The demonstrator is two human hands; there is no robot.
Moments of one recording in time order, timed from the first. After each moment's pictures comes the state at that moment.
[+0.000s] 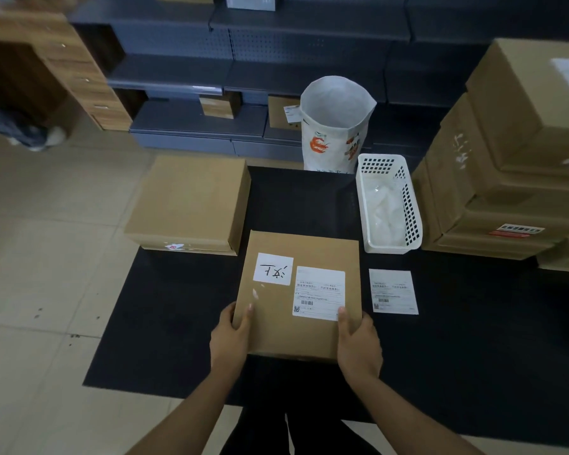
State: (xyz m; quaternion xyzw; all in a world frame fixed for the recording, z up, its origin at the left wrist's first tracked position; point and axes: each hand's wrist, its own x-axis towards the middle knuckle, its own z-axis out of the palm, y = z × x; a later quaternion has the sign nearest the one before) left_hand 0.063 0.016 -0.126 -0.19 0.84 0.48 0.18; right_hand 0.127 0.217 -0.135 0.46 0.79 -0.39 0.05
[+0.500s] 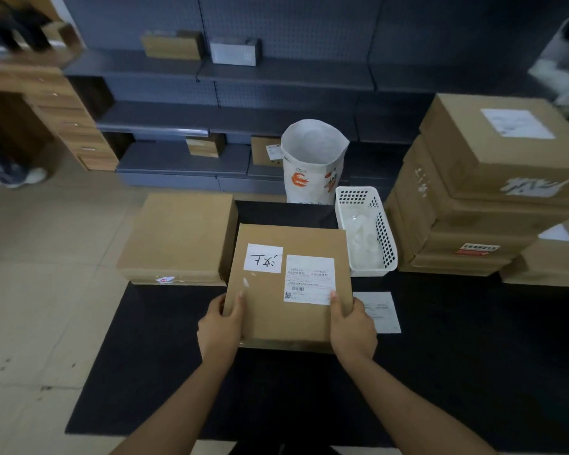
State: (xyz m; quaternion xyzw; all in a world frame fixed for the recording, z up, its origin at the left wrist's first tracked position) left_hand 0.016 0.031 -0.080 -0.16 0.86 0.48 0.10; right_hand 0.083 0.231 -0.080 0.46 0.80 -0.38 -0.02
